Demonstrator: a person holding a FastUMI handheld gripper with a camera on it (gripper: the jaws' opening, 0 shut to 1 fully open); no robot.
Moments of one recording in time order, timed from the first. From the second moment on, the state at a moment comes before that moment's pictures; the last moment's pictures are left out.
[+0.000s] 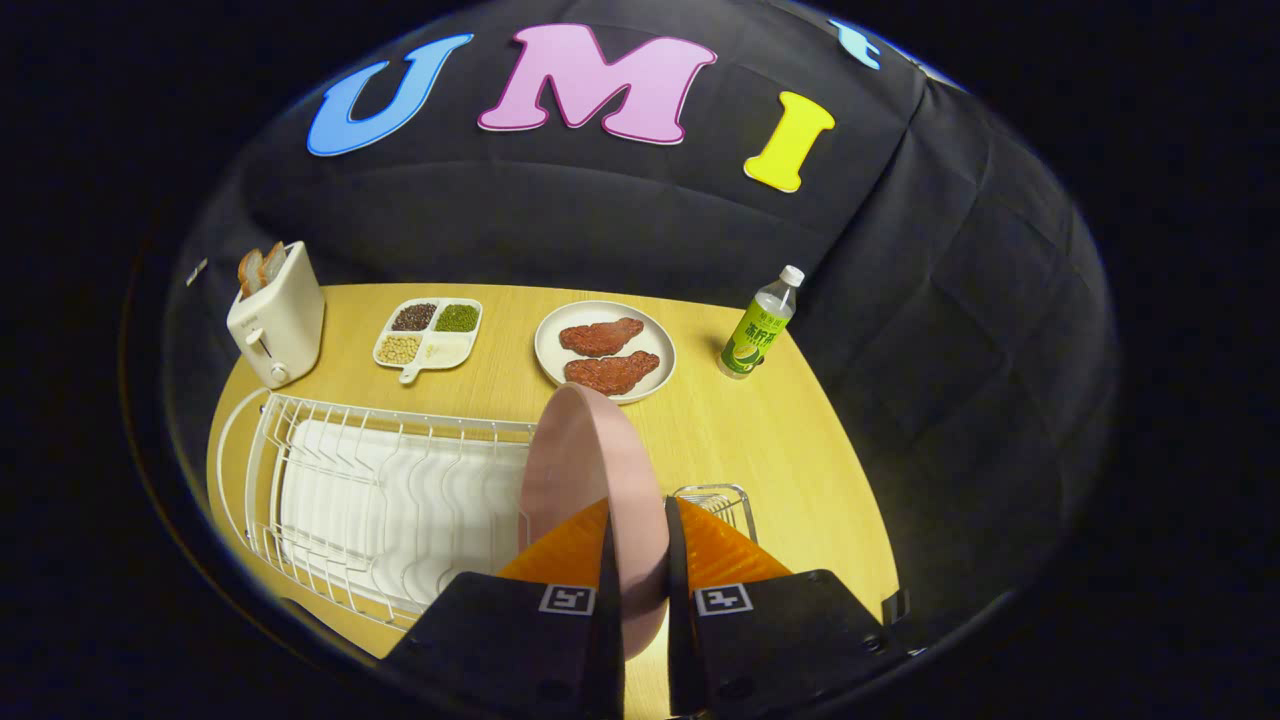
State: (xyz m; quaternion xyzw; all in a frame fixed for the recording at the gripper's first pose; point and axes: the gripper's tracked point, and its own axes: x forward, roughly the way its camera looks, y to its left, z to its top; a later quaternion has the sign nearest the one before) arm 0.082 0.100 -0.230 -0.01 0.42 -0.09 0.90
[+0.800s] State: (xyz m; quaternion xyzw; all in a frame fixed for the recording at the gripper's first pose) arm 0.046 0.112 -0.174 0.07 0.39 -0.07 0.92
